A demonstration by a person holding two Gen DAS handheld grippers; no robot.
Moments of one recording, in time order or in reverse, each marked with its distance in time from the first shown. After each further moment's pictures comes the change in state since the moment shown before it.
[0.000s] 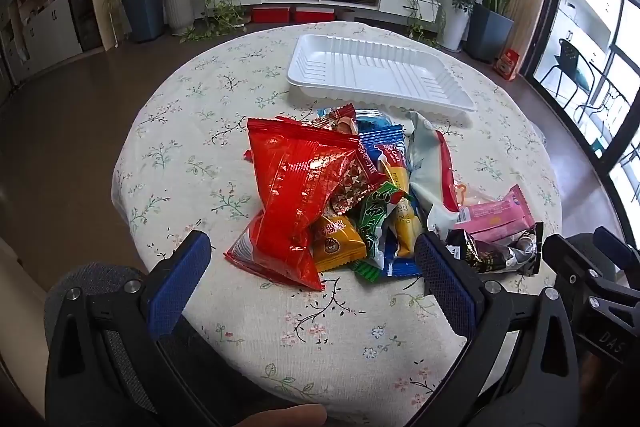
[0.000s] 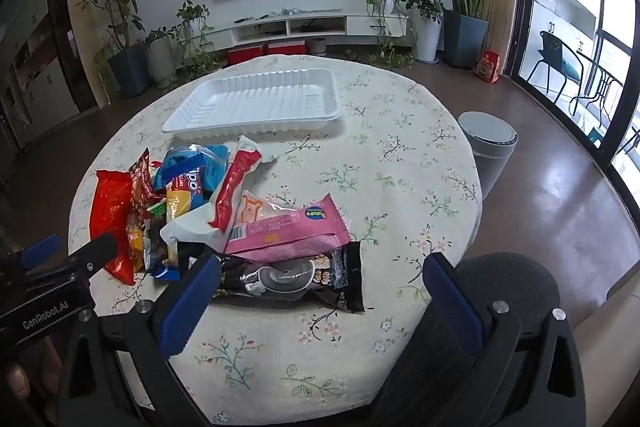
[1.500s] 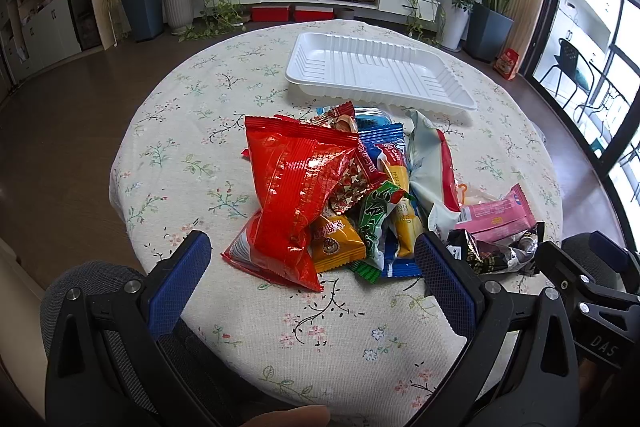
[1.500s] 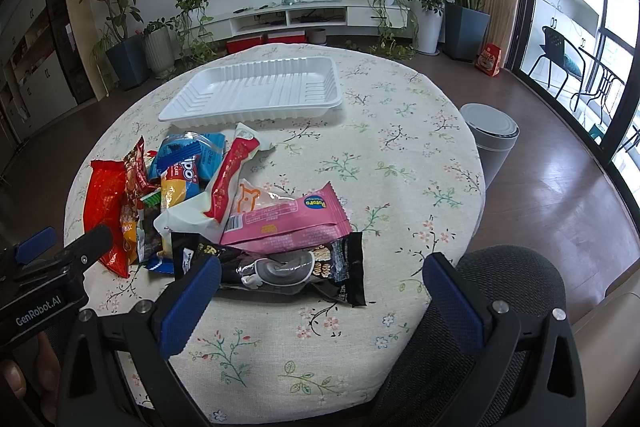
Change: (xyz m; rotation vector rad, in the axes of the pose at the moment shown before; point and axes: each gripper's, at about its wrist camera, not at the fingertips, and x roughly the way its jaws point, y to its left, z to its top) left arm 0.002 0.000 0.001 -0.007 0.003 0.001; right arm 0.004 -0.001 0.000 -0.008 0.033 -0.004
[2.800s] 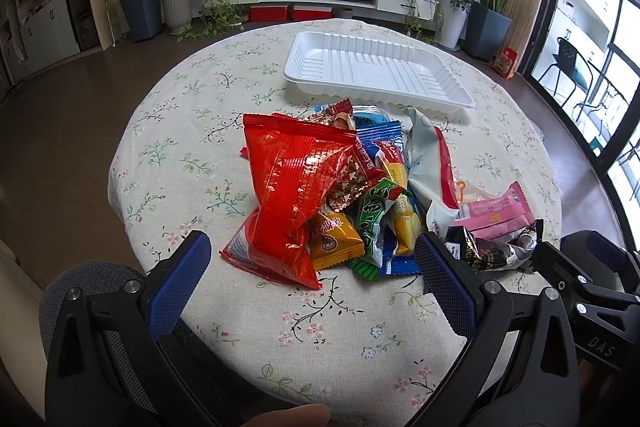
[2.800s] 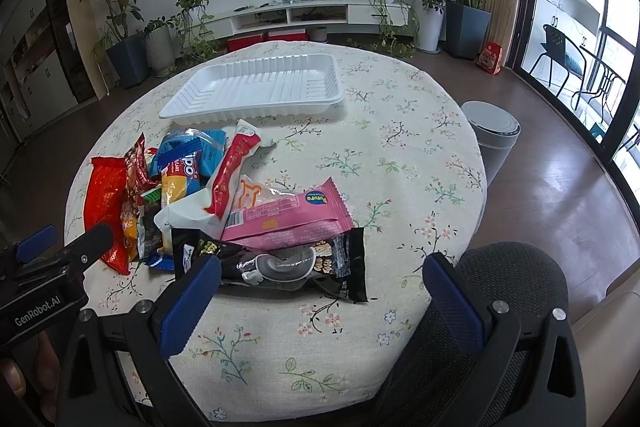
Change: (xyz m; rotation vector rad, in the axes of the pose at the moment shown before) left arm 0.000 -0.003 0.000 0.001 0.002 -0.002; right arm 0.005 0.001 -0.005 -0.002 0.007 0.001
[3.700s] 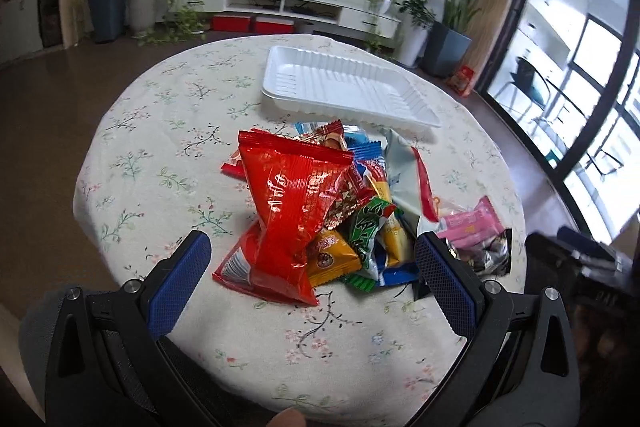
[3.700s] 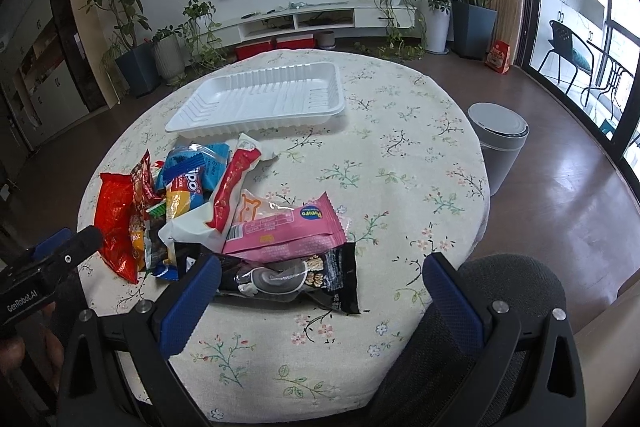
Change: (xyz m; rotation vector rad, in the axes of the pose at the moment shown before) left arm 0.004 0.038 -0.002 0.006 -0.041 -0.206; right arm -0.003 -0.015 0.007 0.018 -0.014 0.067
